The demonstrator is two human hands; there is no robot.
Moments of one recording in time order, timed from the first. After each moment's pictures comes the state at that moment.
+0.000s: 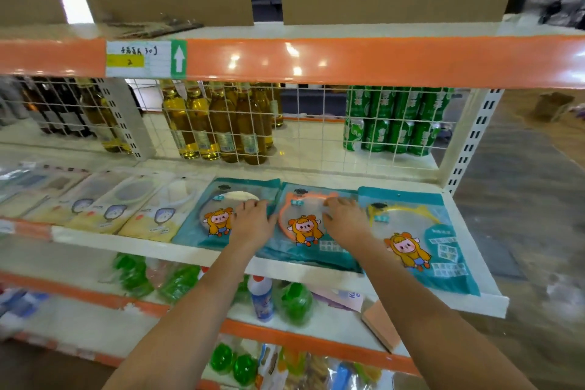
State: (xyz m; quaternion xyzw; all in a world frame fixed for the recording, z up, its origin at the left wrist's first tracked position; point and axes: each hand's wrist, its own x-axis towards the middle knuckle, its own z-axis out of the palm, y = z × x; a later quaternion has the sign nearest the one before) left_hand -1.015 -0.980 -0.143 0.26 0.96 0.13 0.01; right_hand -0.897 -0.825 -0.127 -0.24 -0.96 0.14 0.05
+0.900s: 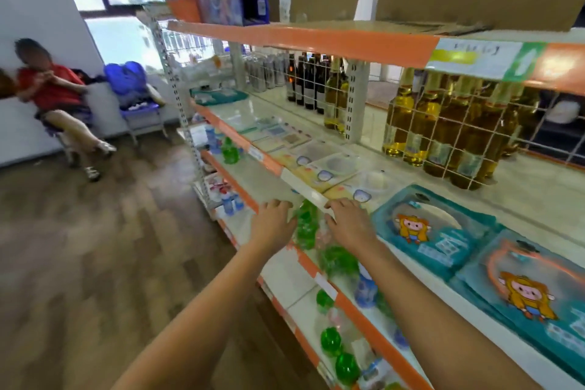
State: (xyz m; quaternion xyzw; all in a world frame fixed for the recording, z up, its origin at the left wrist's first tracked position) left_hand -1.012 -1.276 -0.123 -0.01 0.99 0.15 -0.03; right_hand -1.027 -1.107 -0.124 0.14 -0.98 0.14 0.05
